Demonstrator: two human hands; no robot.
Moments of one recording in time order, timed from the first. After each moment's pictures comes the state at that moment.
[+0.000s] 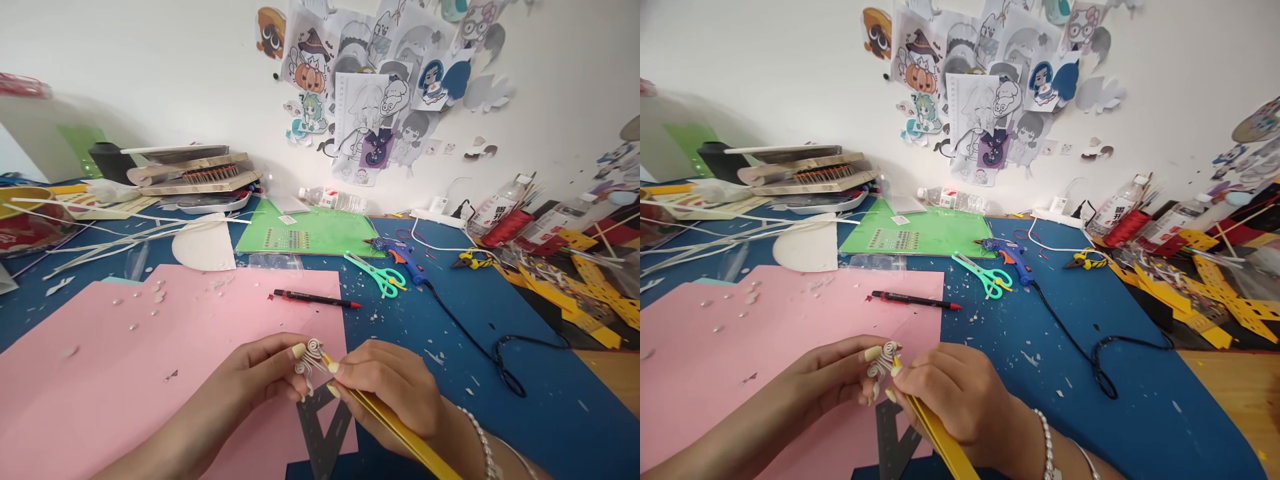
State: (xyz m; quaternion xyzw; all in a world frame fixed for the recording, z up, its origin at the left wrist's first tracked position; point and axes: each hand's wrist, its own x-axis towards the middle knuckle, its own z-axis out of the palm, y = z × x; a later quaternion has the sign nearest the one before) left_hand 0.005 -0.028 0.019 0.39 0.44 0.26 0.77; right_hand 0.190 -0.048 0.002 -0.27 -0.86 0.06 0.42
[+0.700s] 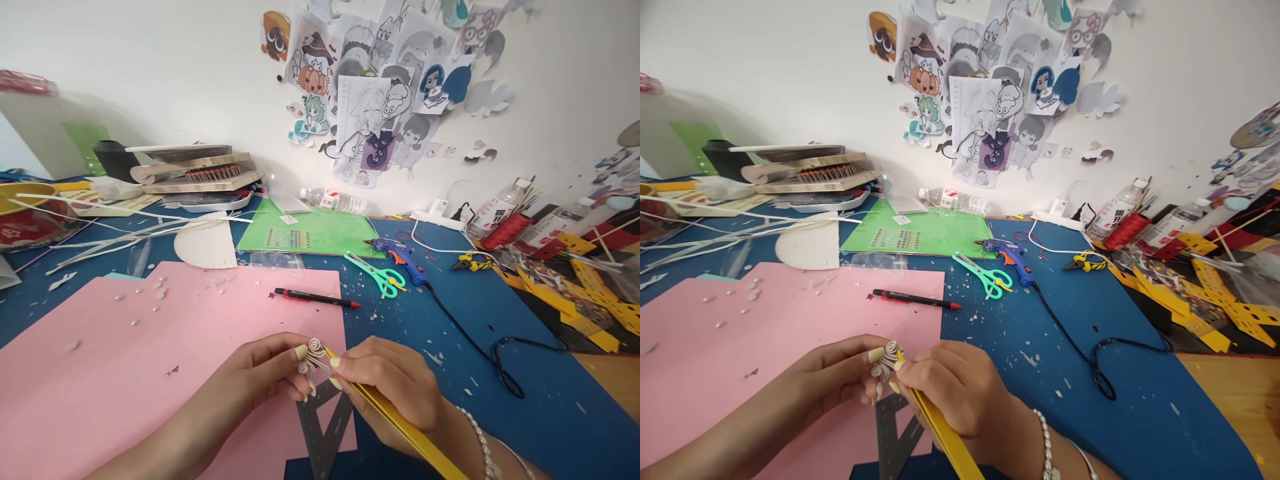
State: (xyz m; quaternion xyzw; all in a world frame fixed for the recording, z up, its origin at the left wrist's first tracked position) left_hand 0.011 -0.031 0.021 0.41 0.45 0.27 0.75; right_hand 0.190 -0.049 0.001 -0.29 -0.85 0.07 0.44
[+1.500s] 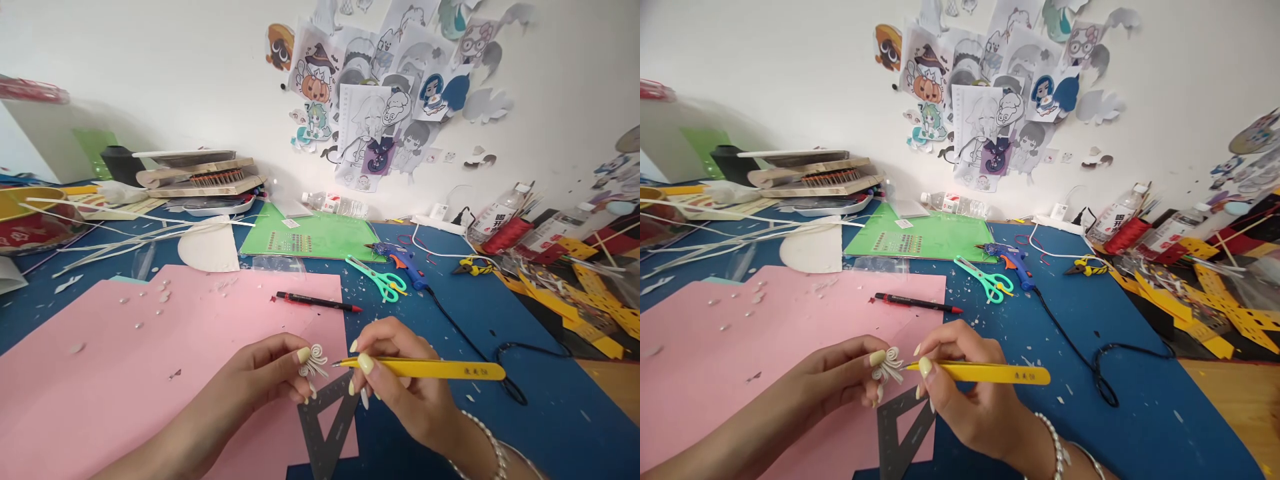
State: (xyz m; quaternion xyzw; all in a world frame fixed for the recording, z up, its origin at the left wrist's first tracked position) left_hand 0.010 -0.030 0.021 0.40 0.47 0.27 0.74; right_hand 0.192 -0.053 0.015 -0.36 -0.70 0.40 0.47
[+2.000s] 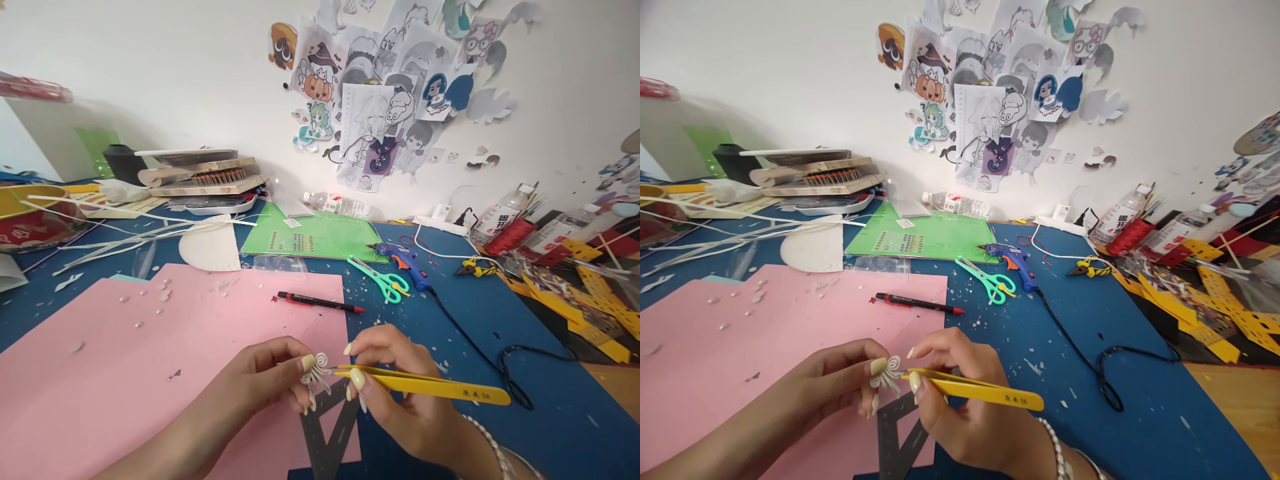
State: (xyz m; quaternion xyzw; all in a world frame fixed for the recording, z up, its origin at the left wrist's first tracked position) left_hand 0.009 -0.029 0.023 0.42 0.48 0.25 0.73; right_hand 0.190 -0.052 0.016 -0.39 -0.75 0.31 0.43
